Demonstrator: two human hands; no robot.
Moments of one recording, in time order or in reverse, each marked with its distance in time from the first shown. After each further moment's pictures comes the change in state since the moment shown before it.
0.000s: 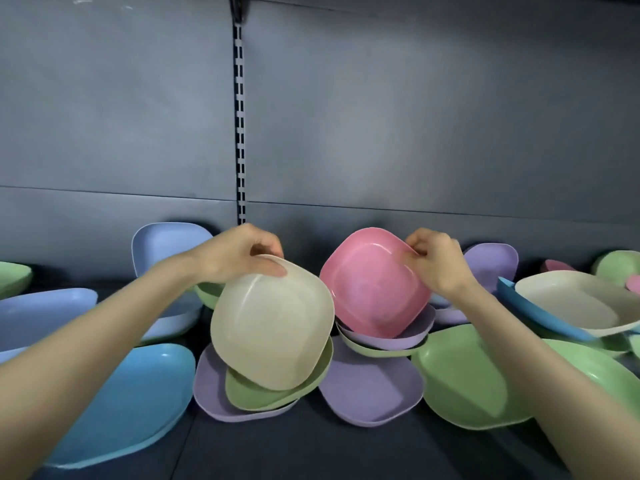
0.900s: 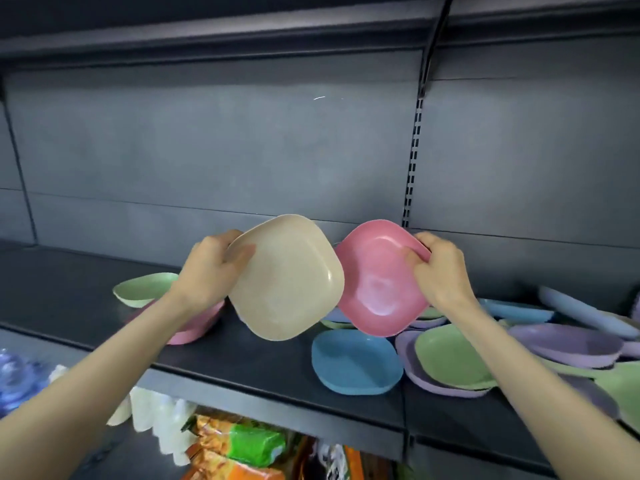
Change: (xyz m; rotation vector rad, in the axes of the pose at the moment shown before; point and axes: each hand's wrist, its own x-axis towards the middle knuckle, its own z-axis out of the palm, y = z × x) left_hand -0.262 -0.036 -0.135 0.248 0.776 -0.326; right_hand -0.083 -0.228 0.108 0.321 0.002 -0.215
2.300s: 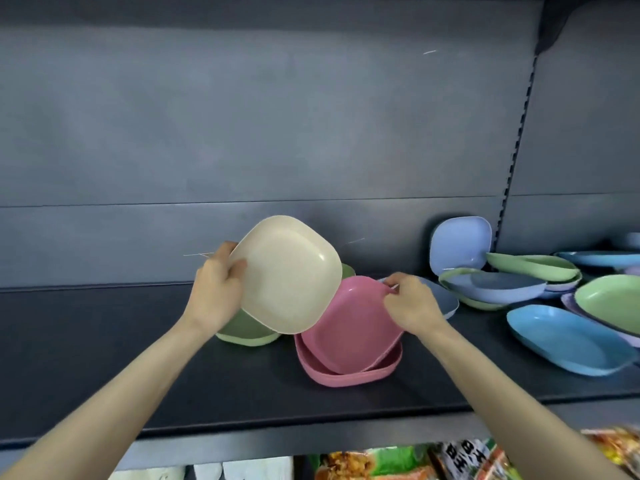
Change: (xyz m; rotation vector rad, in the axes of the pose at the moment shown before) left_hand 0.115 -0.308 -0.100 -0.323 -0.226 -0.081; right_hand -0.029 -0.151 0.326 -0.313 -0.141 0.561
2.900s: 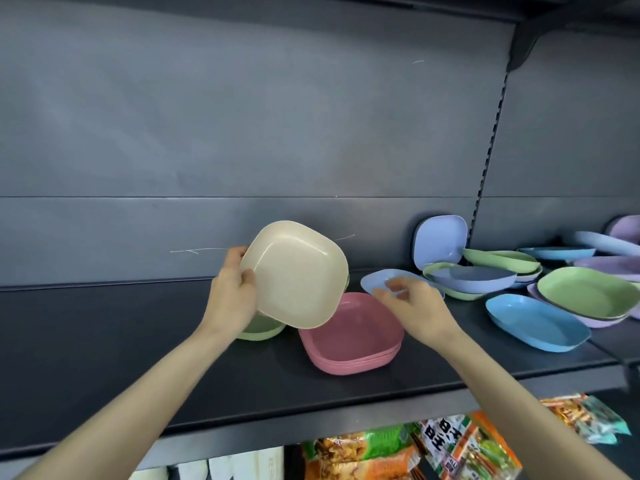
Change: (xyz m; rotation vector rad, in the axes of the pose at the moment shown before) left_hand -0.011 -0.010 0.005 -0.222 -0.085 -0.048; right_hand -0.043 -0.008 -0.007 0.016 0.049 -0.008
